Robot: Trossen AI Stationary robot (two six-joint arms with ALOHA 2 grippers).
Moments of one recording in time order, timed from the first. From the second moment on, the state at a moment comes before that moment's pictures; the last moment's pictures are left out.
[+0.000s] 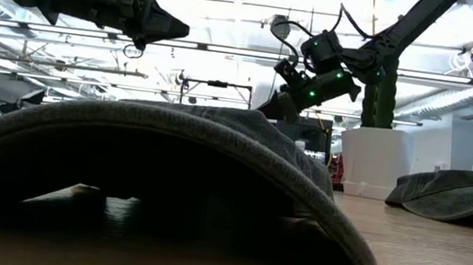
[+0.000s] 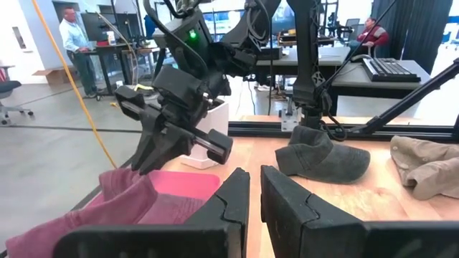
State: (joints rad) left arm 0.33 1.03 0.41 0.58 0.16 0.07; right arm -0.62 1.76 0.99 0.39 -0.29 -0.53
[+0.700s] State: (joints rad) left arm 0.33 1.03 0.41 0.58 0.16 0.06; right arm -0.55 1.76 0.99 0.36 -0.25 -0.54
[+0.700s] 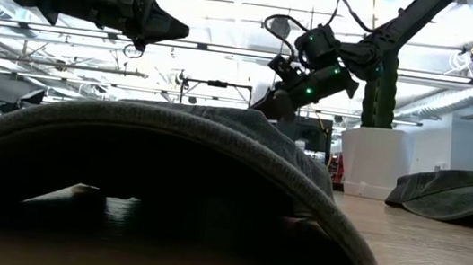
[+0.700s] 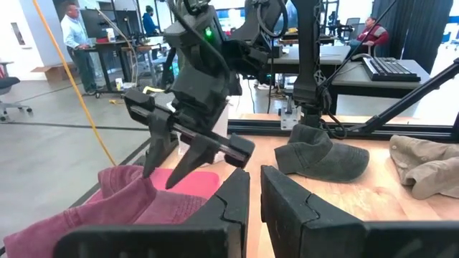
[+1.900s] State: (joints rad) left arm 0.33 1.03 0.41 0.57 0.13 0.06; right arm -0.59 1.83 0.99 0.40 -0.23 -0.50
